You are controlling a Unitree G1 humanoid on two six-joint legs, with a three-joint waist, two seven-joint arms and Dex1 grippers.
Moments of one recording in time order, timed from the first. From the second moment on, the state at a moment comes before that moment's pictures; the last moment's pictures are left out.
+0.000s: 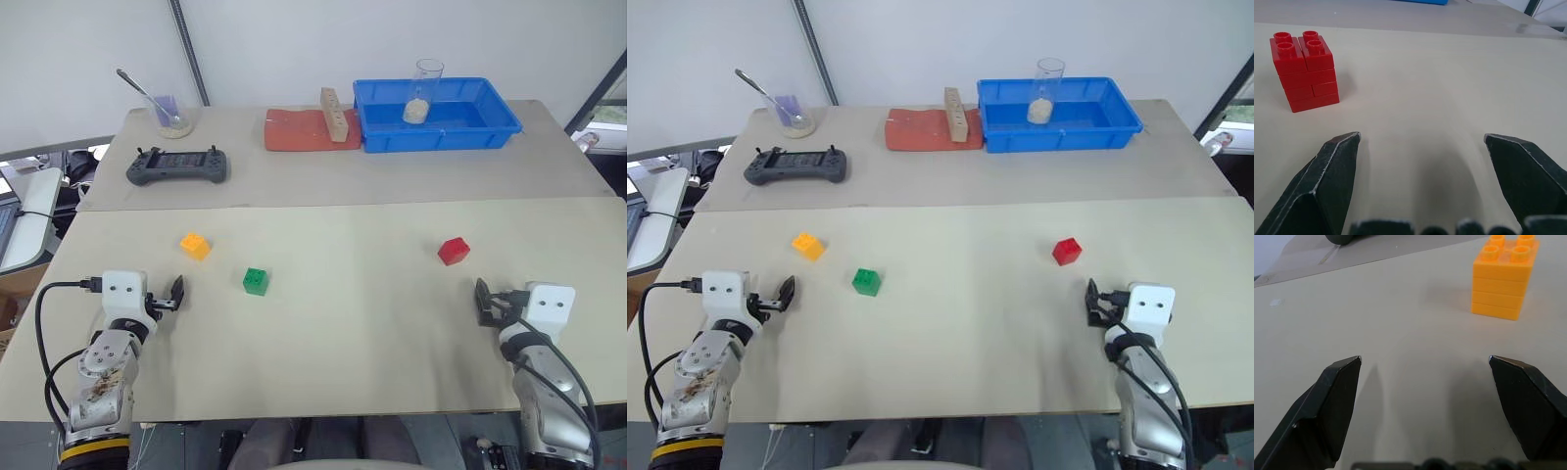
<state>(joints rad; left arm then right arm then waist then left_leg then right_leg) 0.05 0.42 0.32 -0.04 -0.18 0.22 -0.25 0.12 -0.31 -0.33 -0.14 0.18 0.16 0.12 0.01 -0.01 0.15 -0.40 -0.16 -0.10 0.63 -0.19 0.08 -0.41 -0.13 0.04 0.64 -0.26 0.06</state>
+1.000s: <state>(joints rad) -0.66 0.67 -0.14 -0.20 -0.57 0.53 -1.07 -0.02 -0.43 -0.23 -0.17 0.23 0.34 0.33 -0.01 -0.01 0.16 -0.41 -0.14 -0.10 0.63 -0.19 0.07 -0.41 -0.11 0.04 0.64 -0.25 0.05</state>
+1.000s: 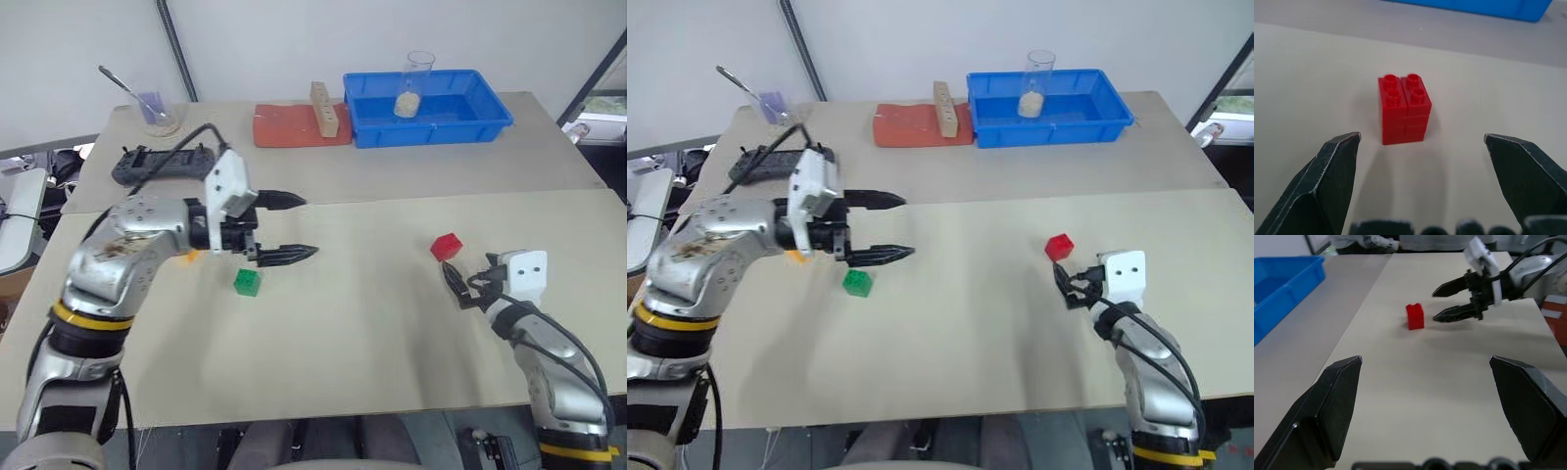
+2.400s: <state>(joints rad) -0.43 0.72 -0.10 -0.22 -0.50 0.34 -1.22 -0.38 -0.70 0.07 0.12 0.35 0.17 1.28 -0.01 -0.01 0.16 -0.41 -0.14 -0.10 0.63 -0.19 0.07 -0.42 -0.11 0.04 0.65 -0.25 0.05</state>
